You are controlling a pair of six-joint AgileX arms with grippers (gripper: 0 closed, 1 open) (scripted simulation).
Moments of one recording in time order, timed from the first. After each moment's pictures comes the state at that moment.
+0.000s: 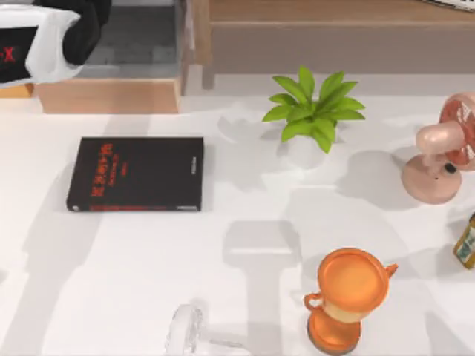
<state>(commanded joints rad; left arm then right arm) -0.28 2.03 1.44 0.59 -0.24 -0.01 0.00 0.00 0.00 0.00 0.00 0.00</state>
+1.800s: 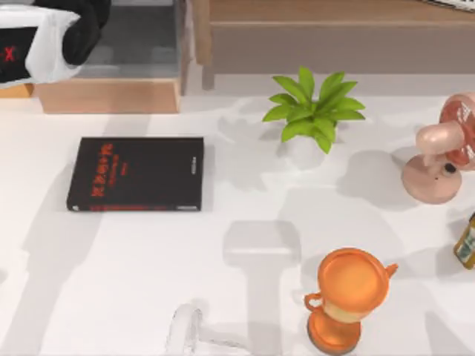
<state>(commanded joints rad) -0.27 2.05 1.43 0.58 -0.32 0.02 0.00 0.00 0.00 0.00 0.00 0.00</state>
